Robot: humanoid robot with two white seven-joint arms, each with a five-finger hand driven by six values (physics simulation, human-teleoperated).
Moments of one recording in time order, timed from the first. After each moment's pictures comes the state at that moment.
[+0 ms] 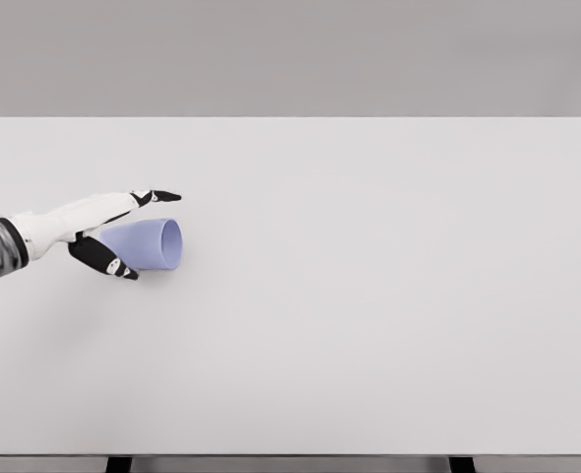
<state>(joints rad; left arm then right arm) -0.39 0.94 -0.58 -1.76 0.03 0.04 -0.43 0.01 0.00 -0.04 -0.02 0.10 -0.09 0.32</state>
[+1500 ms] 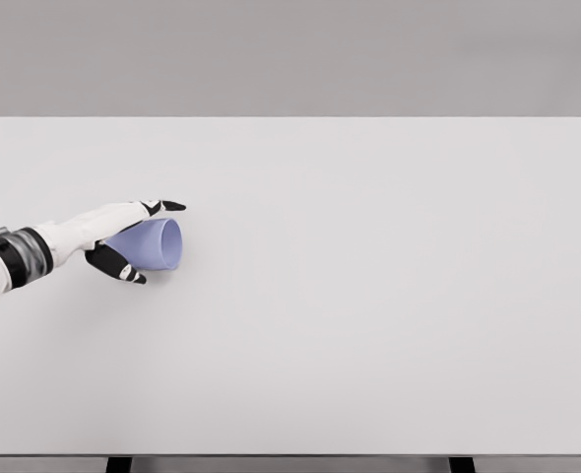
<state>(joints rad) -0.38 0.85 -0.58 -1.72 -0.12 0.11 -0.43 0.01 0.00 -0.04 -0.02 0.10 -0.09 0.32</state>
